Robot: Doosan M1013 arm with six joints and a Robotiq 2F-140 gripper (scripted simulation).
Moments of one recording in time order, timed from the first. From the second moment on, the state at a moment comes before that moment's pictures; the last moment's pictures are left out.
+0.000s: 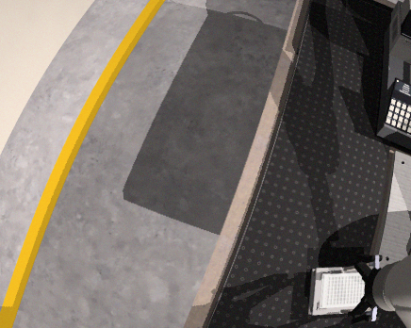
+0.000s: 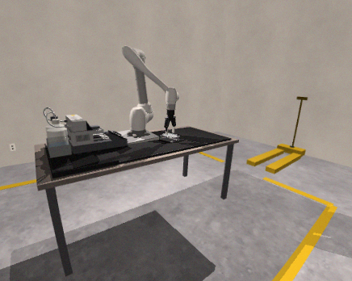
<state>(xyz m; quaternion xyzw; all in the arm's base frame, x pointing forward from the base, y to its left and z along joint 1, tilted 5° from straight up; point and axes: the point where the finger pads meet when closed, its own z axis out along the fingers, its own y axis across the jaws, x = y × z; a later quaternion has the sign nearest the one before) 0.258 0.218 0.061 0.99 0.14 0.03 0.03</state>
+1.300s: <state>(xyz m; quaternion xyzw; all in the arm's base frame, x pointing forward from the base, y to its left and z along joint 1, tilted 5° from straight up) 0.259 0.217 0.046 0.99 0.14 0.03 0.03</state>
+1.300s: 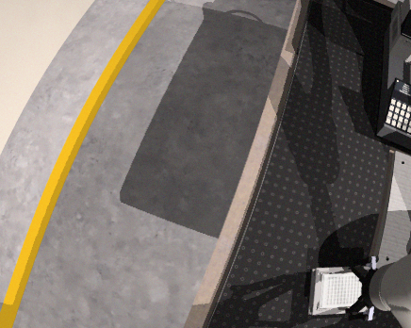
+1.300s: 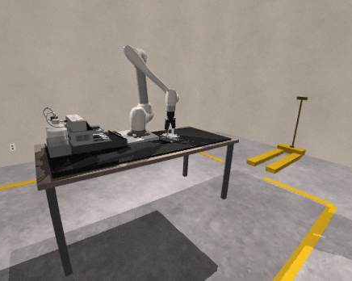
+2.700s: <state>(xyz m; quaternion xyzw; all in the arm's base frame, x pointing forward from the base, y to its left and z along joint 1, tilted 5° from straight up) 0.259 0.217 0.046 0.99 0.14 0.03 0.03</state>
